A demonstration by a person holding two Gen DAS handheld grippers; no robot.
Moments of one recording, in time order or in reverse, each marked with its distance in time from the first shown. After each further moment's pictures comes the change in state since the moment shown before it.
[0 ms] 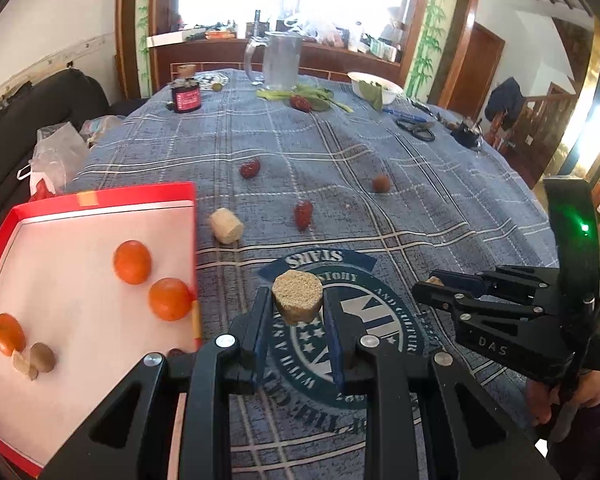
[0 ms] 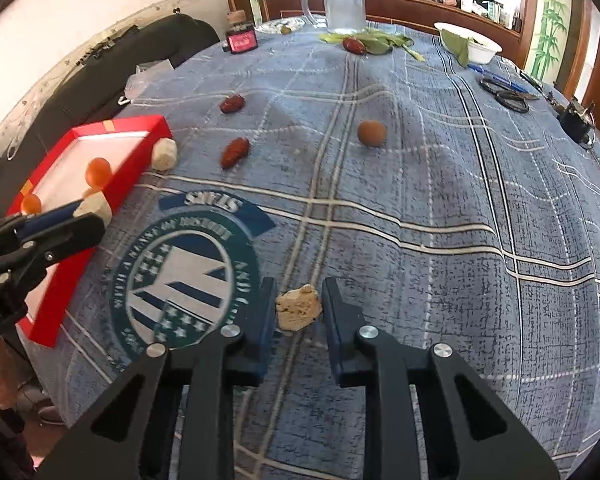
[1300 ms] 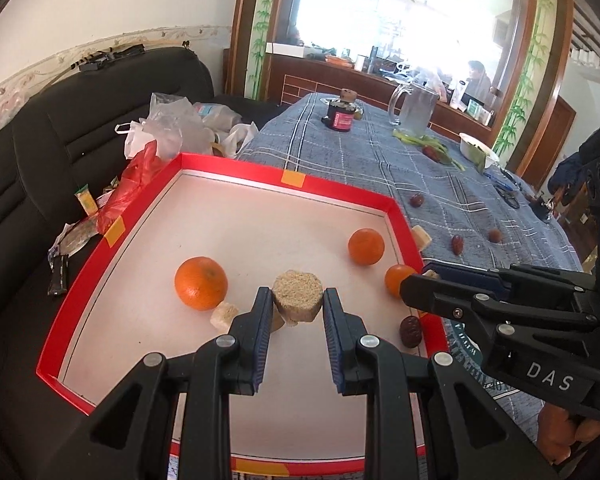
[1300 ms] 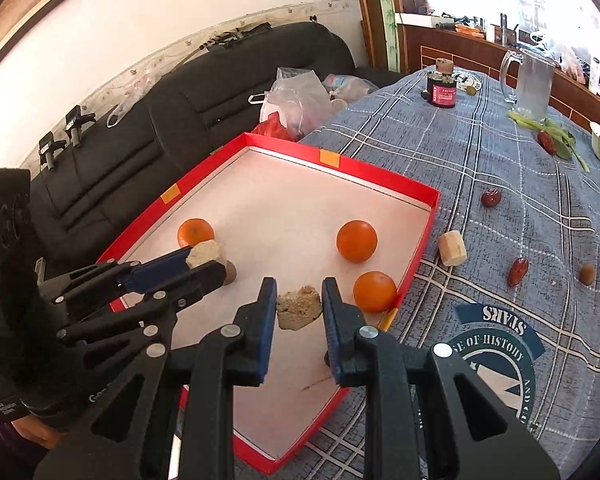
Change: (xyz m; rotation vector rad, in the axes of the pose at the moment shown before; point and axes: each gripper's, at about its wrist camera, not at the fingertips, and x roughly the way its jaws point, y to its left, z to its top) left arm -0.060 0.130 -0.037 -0.245 -0.103 0.191; right arm 0.000 0.200 0.044 -0.230 -0.062 0.290
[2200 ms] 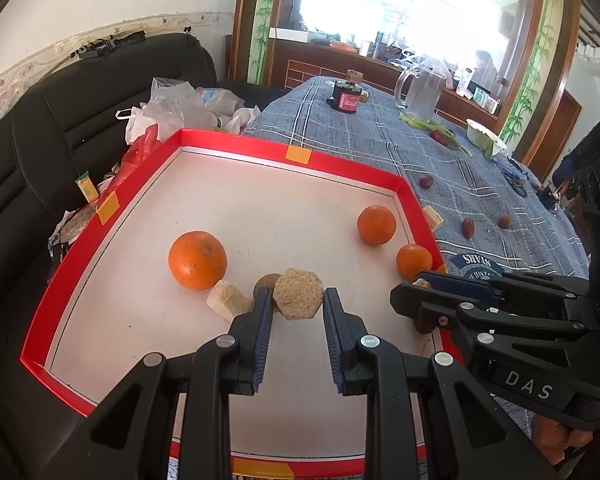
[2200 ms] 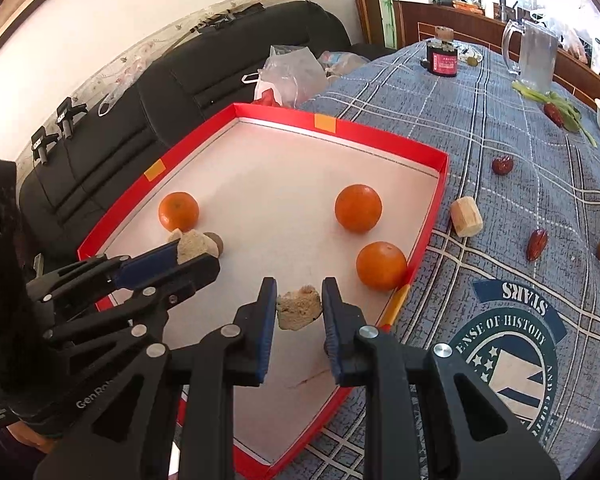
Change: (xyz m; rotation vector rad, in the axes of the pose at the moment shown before) left arm 0.013 0.003 -0.007 -0.003 0.052 0.010; right arm 0.027 -0.007 -0.009 0.030 0.072 0.003
